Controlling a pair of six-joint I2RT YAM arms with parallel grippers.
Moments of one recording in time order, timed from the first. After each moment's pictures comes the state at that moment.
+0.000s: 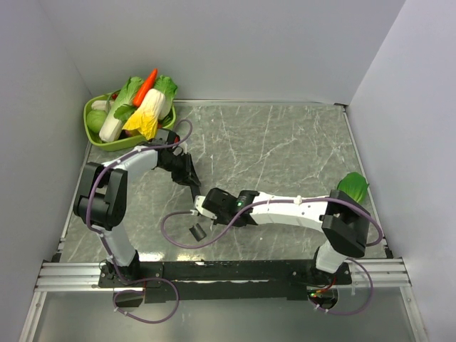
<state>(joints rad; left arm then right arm) -0.29 1.78 1.15 -0.54 0.58 -0.44 1.15 1.63 1.08 -0.65 0.30 -0.32</state>
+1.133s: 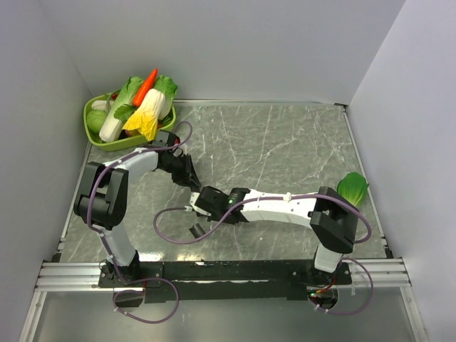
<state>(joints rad) -0.29 1.78 1.13 -0.49 0.57 -0.45 1.16 1.72 1.18 -0.68 0.35 -0.29</state>
